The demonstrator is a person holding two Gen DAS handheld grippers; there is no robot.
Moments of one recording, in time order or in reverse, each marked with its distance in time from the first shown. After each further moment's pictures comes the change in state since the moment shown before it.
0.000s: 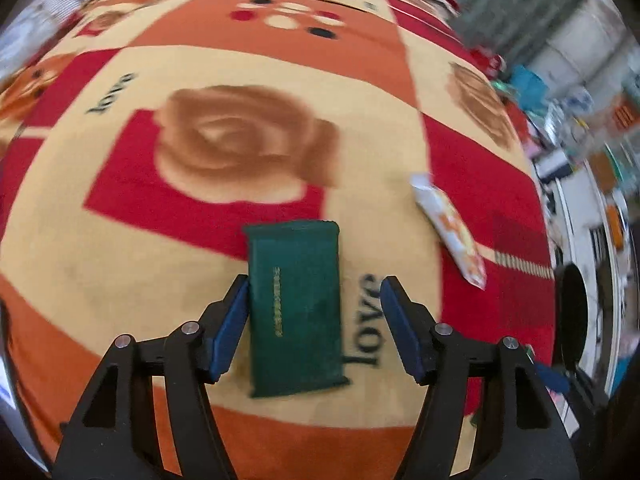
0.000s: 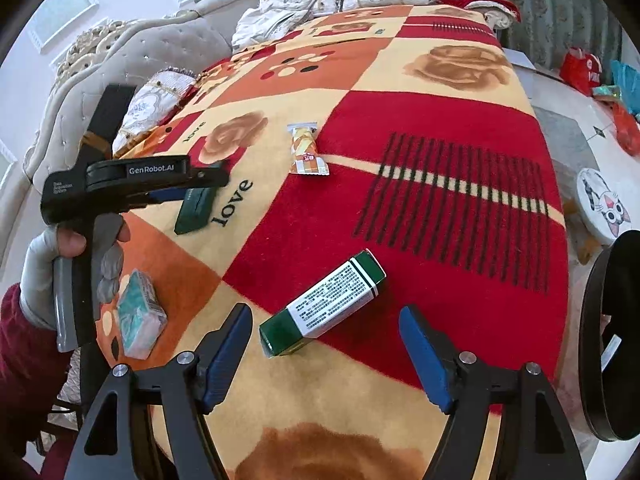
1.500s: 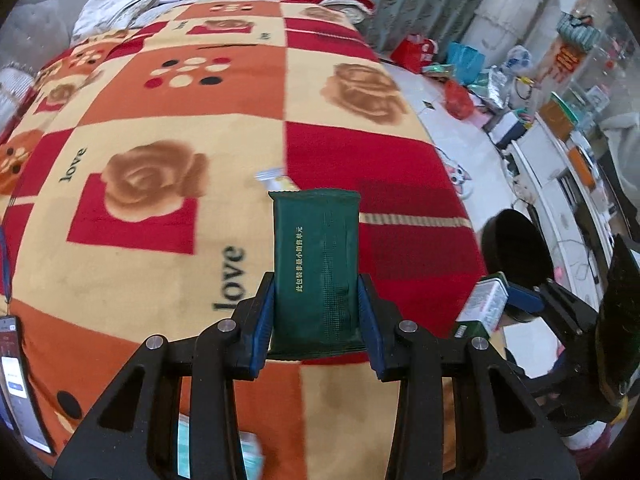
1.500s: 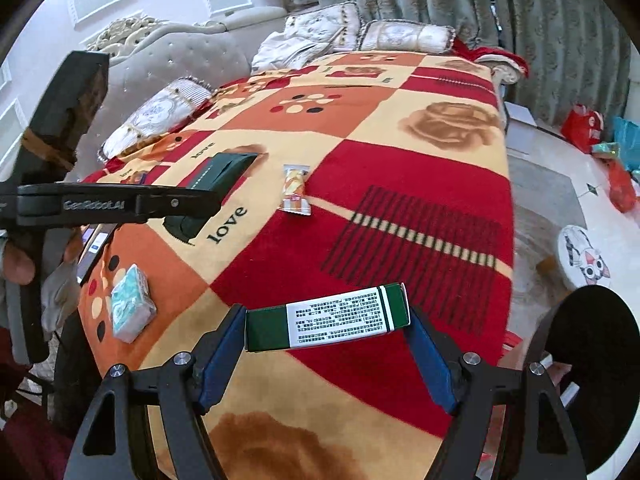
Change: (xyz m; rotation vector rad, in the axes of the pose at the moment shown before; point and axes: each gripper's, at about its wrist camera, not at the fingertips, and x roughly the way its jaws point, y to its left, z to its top) left arm -0.066 -0.097 -0.042 0.221 -0.090 -0.069; right arm -0.045 -0.014 -0.005 -0.127 -0.141 -0.057
